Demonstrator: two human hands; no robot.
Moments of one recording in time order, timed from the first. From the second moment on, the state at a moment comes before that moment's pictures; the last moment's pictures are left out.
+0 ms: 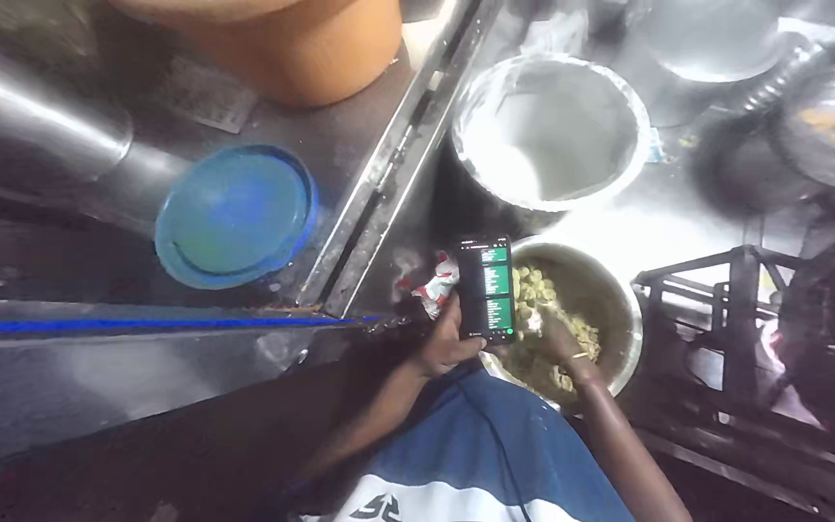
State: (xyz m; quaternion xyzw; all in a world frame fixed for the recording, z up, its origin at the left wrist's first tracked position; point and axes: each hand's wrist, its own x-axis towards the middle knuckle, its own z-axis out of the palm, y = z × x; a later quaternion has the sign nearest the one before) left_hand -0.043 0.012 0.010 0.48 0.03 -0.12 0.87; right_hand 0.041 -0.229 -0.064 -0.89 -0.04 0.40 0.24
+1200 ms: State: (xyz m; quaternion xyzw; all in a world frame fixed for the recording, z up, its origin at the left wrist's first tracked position) left_hand -0.036 0.003 0.015 0.50 0.16 -0.04 0.85; right_hand 0.008 -0.261 -0.058 -0.85 0.01 0.38 0.37
